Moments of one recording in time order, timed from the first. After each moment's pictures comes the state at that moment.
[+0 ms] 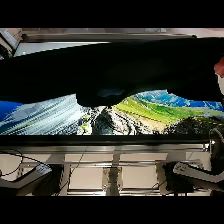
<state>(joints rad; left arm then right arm) 0.92 -1.16 1.63 1.22 -1.09 -1.27 -0.65 -1.32 1.96 -1.00 1.44 1.22</state>
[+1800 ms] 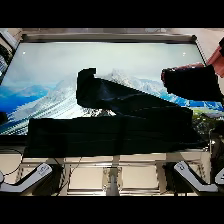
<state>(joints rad) 0.85 -1.12 1.09 1.36 -1.21 -1.03 -0.98 -1.03 0.98 -1.53 1.38 1.24</state>
